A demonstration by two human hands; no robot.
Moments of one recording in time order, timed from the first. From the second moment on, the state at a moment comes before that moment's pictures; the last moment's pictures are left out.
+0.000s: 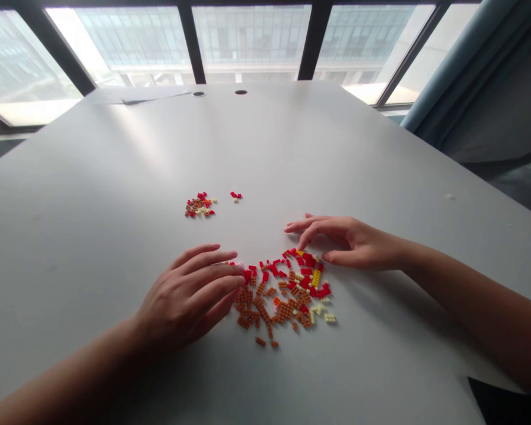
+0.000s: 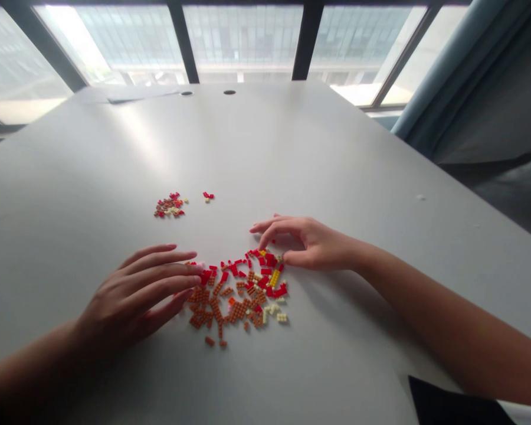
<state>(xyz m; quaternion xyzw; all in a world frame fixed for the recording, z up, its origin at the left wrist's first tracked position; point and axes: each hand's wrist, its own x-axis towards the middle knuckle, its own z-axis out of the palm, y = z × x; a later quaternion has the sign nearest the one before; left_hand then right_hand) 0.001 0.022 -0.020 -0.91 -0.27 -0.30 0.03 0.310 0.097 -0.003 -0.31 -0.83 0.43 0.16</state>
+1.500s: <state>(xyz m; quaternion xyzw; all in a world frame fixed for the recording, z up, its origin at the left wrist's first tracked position) 0.003 0.022 -0.020 -0.91 -0.31 -0.28 0.04 0.308 0.096 -0.007 -0.30 -0.84 0.42 0.15</state>
